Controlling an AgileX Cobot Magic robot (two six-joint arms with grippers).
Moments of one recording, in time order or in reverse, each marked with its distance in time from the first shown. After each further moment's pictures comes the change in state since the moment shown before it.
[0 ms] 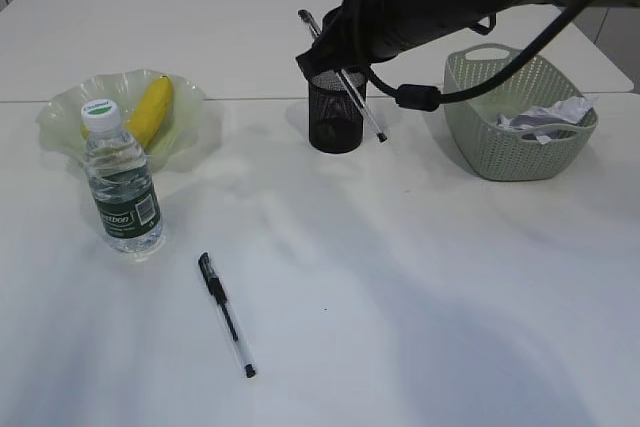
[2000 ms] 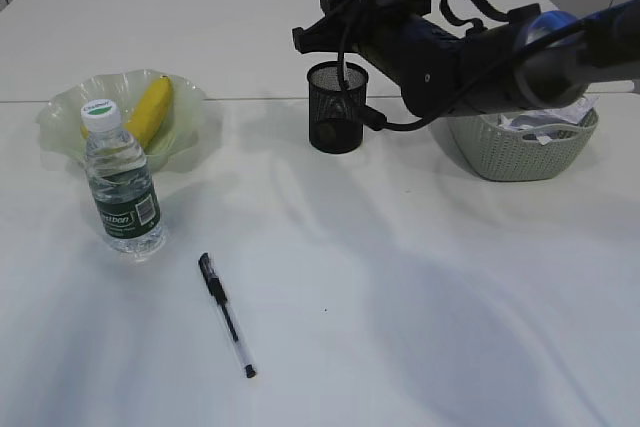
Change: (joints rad) left arm 0.000 0.000 0.000 0.000 0.034 0.000; right arm -0.040 0.266 0.000 0.127 -0.837 0.004
